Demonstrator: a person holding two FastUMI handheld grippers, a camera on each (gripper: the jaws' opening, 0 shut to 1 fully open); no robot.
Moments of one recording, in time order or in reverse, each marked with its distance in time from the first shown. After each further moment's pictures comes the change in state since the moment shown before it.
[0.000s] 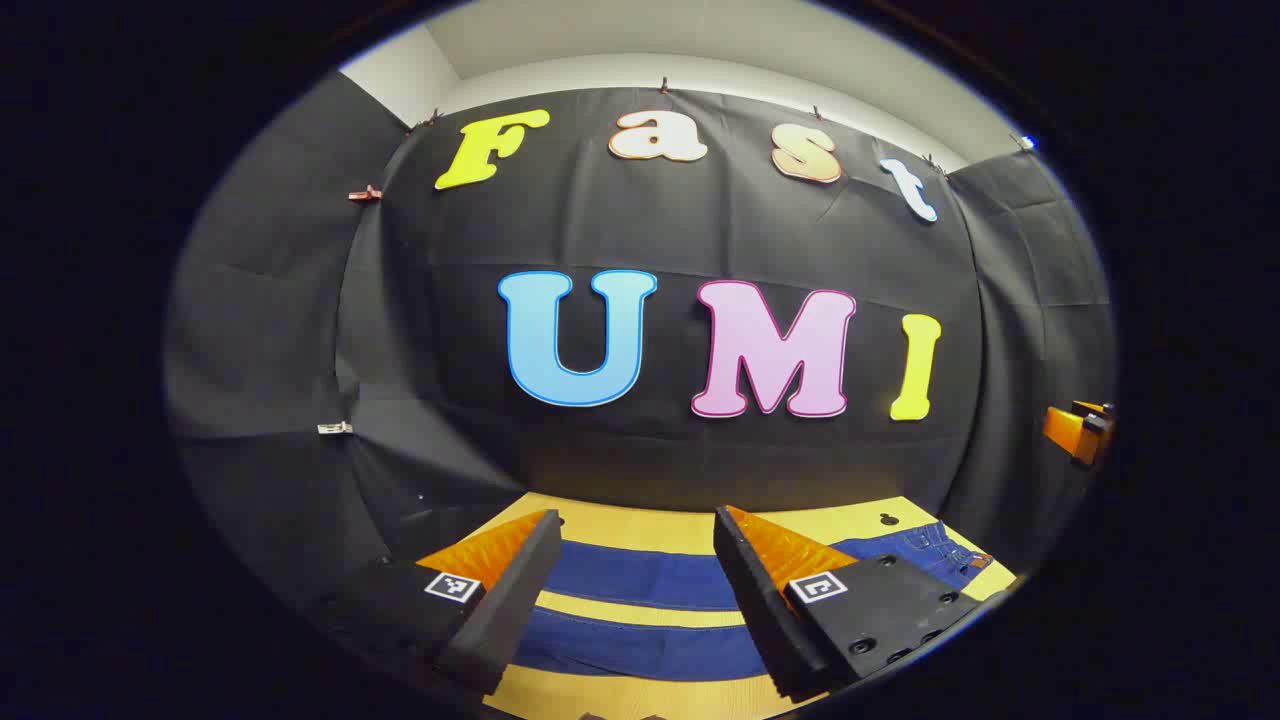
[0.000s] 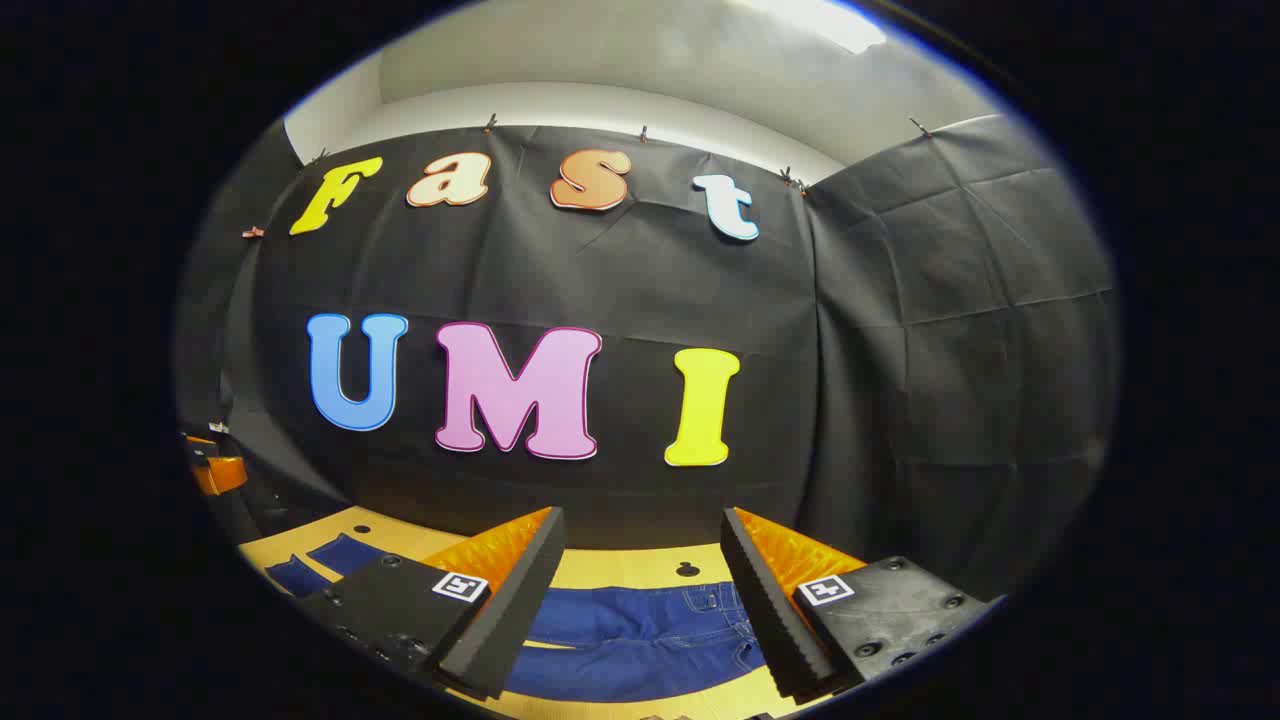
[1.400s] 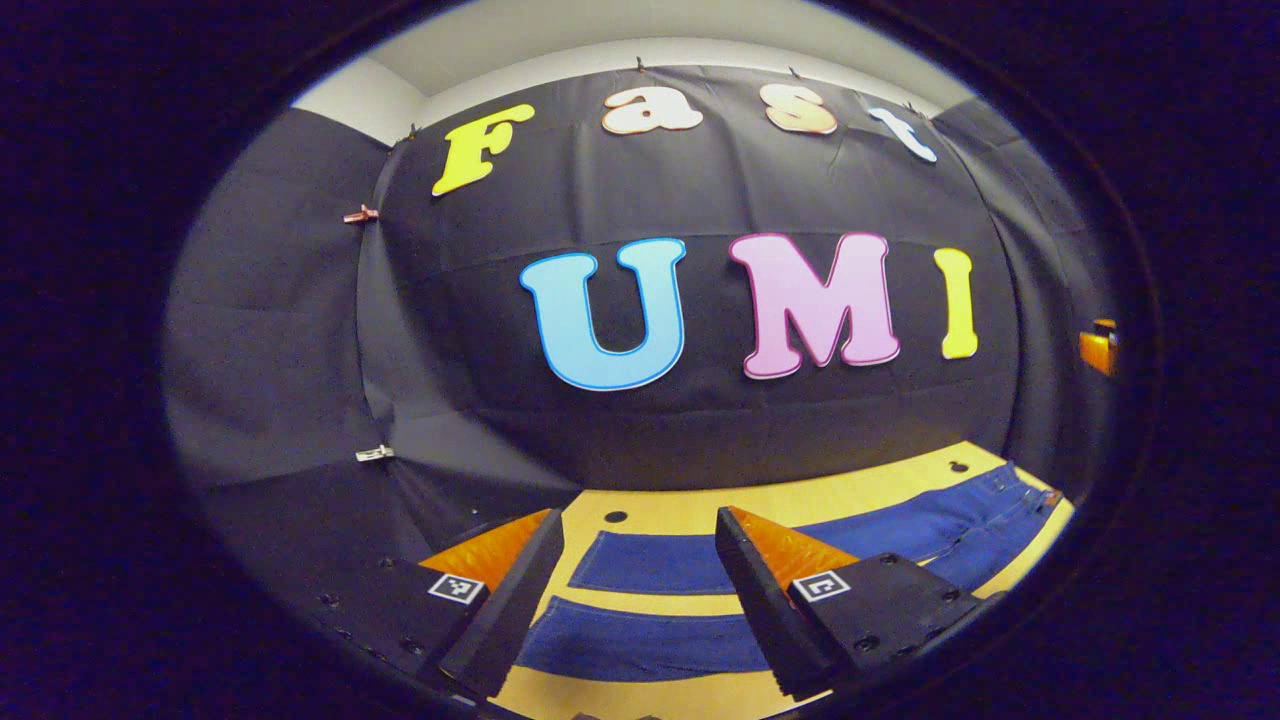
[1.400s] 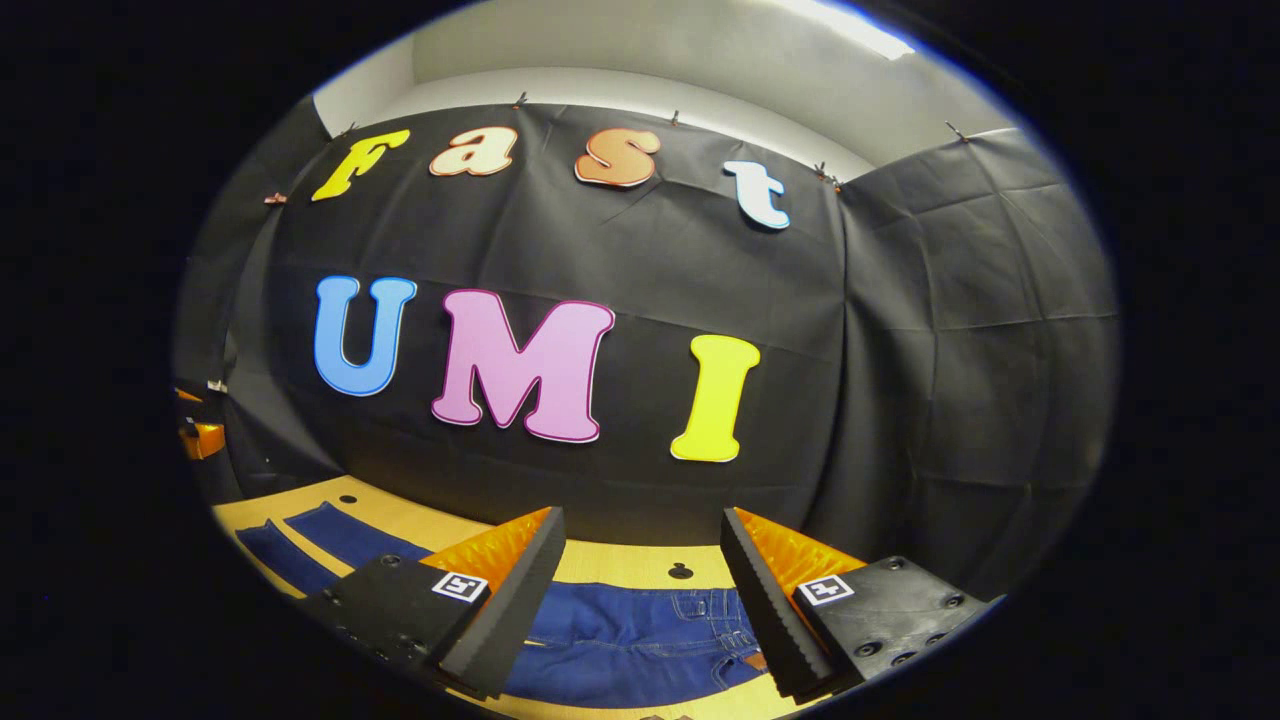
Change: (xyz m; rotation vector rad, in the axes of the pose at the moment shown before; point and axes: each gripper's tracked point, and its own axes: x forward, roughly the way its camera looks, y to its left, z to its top) left arm 0.037 0.083 -0.049 0.214 0.068 0.146; right arm 0.054 -0.005 -0.035 -0.098 0.025 0.079
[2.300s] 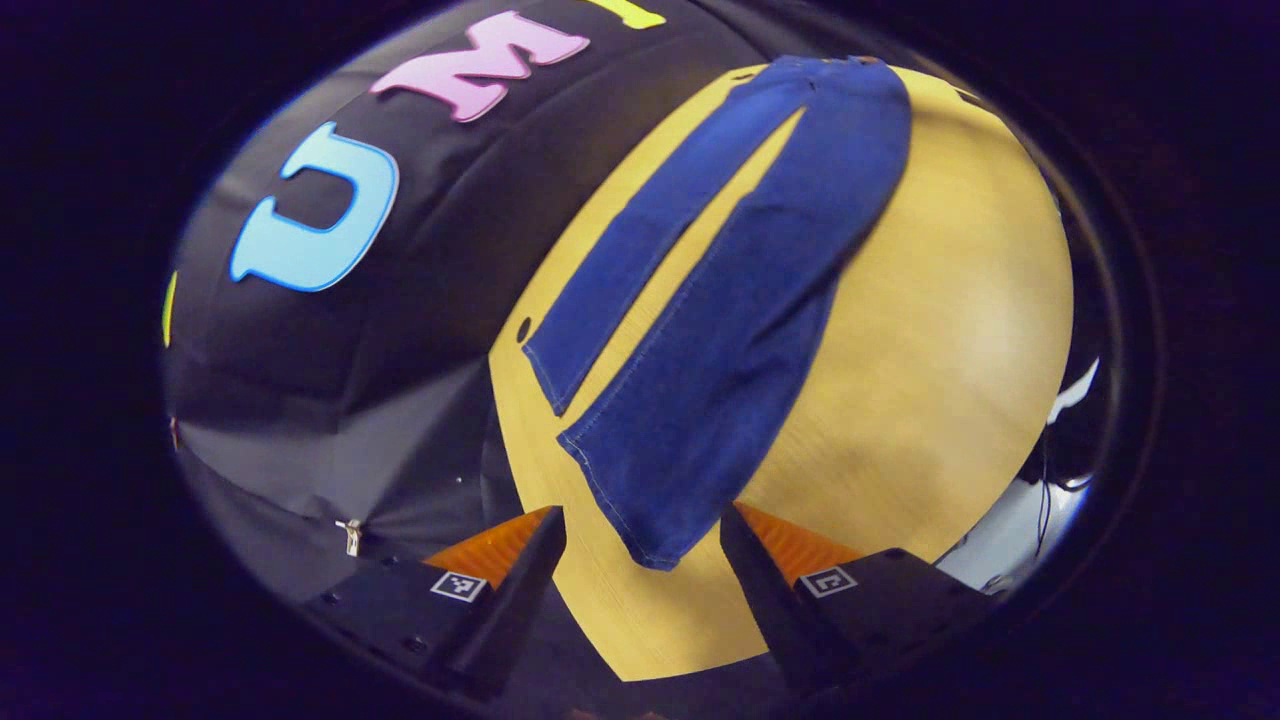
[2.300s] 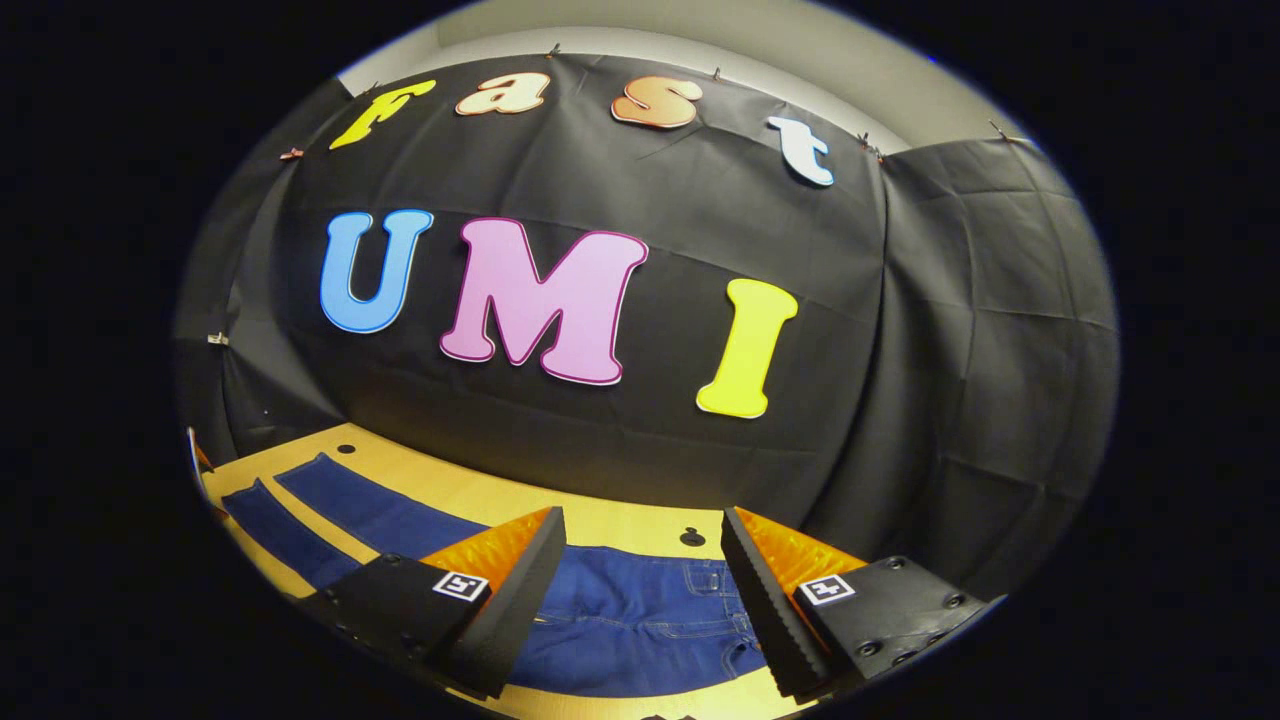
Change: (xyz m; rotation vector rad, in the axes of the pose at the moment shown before) left arm 0.030 0.085 -0.283 1.004 0.499 -0.452; right arm 0.017 0.025 -0.049 -0.075 0.155 0.004
